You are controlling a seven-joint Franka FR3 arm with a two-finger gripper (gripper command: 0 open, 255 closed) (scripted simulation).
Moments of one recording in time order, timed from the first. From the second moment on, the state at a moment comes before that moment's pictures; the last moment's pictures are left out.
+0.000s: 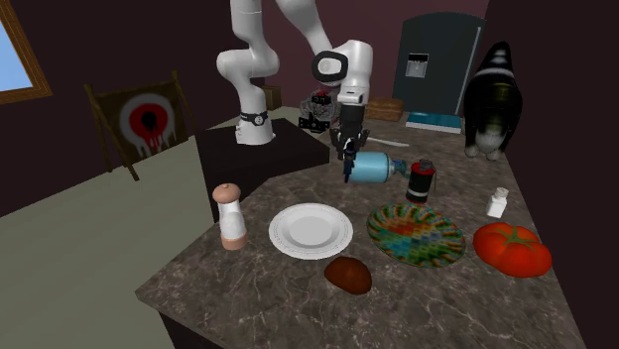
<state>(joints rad) -0.06 0.22 0.38 -2.33 -0.60 2.57 0.88</state>
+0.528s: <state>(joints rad) -0.12 0.18 0.37 -2.31 -0.52 2.54 0.75</state>
